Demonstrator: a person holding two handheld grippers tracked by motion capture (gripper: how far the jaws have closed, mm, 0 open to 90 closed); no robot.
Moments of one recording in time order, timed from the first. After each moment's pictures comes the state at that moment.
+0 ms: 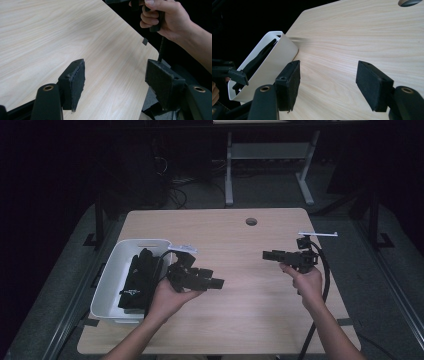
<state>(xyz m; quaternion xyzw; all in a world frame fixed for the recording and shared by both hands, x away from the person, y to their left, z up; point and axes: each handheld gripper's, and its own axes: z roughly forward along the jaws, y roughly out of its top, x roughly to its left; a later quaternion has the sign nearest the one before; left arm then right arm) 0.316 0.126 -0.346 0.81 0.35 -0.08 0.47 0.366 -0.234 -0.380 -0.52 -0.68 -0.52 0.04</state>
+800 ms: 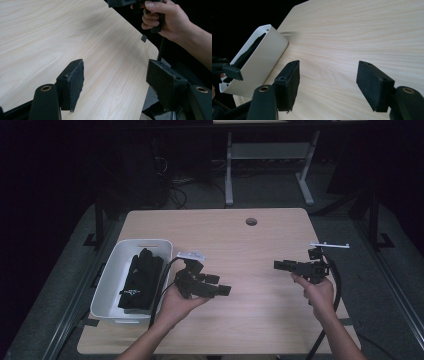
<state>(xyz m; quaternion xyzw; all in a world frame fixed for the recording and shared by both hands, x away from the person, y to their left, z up) 0.309 0.110 -0.365 0.81 0.34 -0.09 0.47 0.348 -0.265 -0.403 -0.54 -0.67 -0.50 0.04</state>
